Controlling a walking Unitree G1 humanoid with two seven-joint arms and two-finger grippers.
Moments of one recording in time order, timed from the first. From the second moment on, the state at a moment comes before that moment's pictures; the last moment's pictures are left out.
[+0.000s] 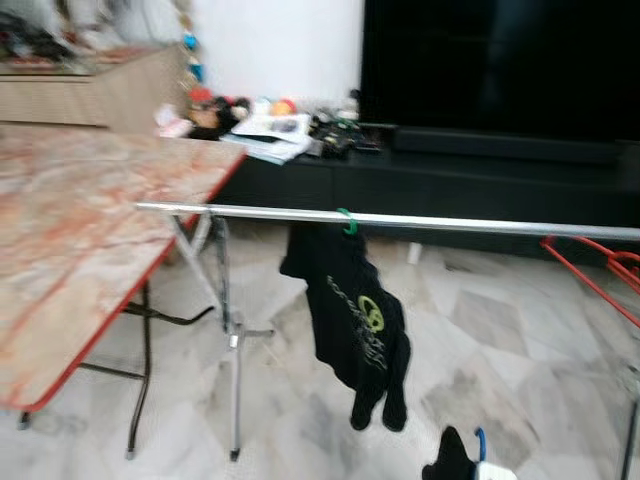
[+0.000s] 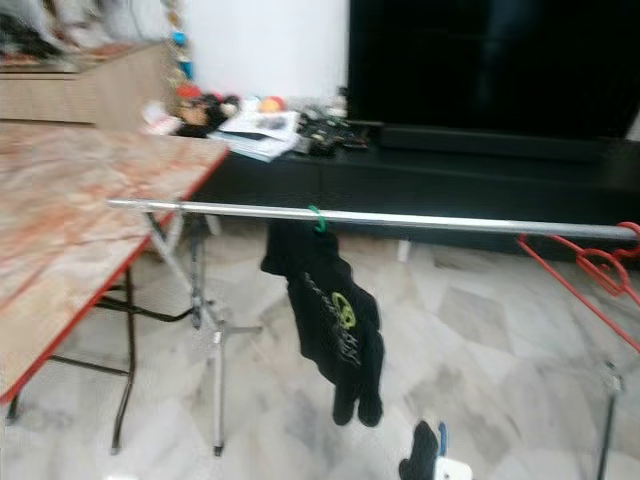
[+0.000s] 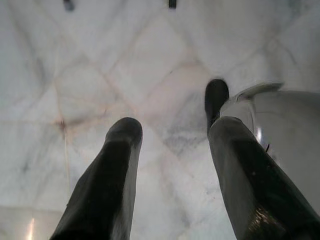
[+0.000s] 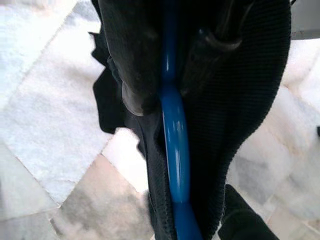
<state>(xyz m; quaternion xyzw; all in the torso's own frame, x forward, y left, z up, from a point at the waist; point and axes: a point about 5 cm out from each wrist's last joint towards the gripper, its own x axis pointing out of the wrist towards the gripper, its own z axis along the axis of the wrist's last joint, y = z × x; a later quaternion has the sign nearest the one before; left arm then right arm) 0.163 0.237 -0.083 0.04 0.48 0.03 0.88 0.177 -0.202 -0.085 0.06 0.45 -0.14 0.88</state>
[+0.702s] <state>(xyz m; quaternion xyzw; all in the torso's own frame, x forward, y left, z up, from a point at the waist) 0.176 0.235 -0.078 0.04 0.46 0.04 0.89 0.185 -0.200 -0.081 0.06 0.44 -0.14 0.89</state>
